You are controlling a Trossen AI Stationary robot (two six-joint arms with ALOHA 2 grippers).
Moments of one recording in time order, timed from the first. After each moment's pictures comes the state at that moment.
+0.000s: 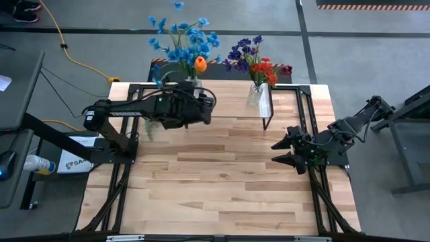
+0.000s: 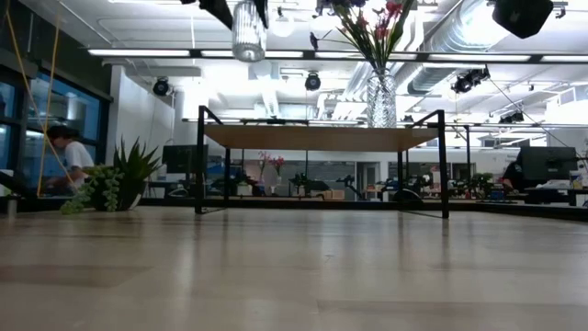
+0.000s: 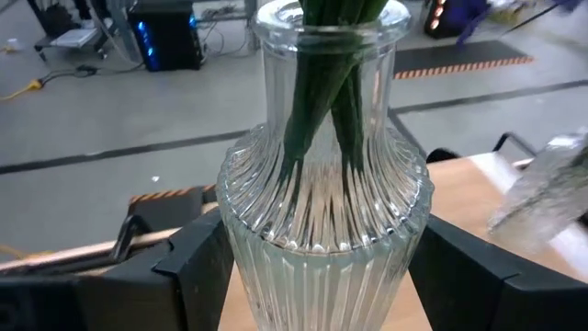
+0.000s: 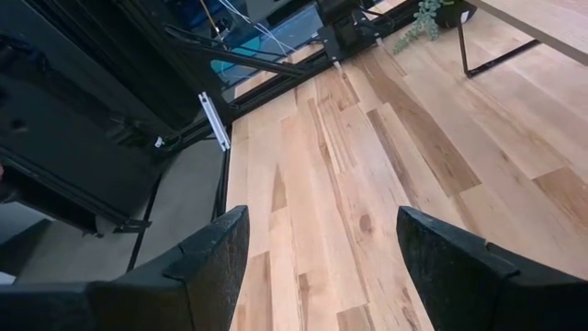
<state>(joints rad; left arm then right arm) -0.01 1.64 1.79 -1.18 -1.10 -1.04 0.53 0.69 0.75 -0.45 0.36 0.73</state>
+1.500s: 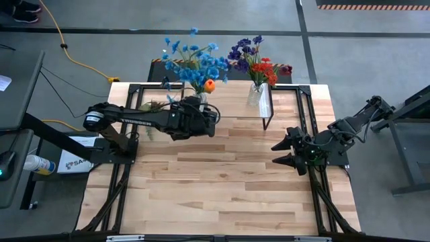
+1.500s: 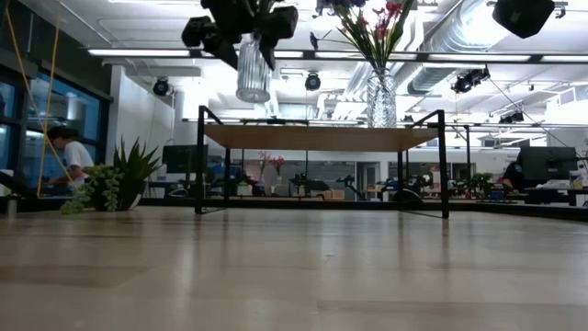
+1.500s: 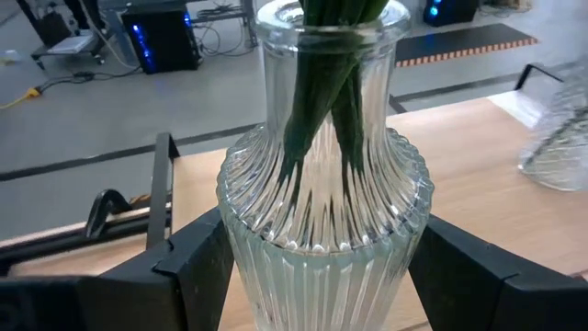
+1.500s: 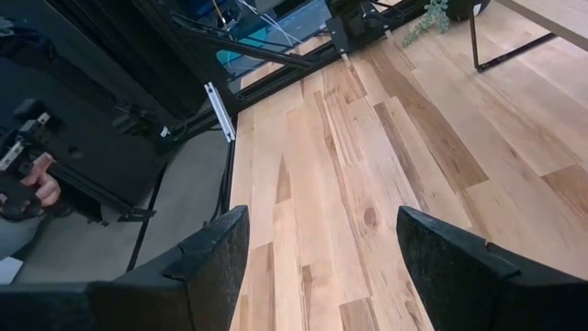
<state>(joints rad) -0.04 1.64 1.46 -0.86 -1.12 -1.00 0.53 0.69 0.75 -0.46 0.33 0.72</state>
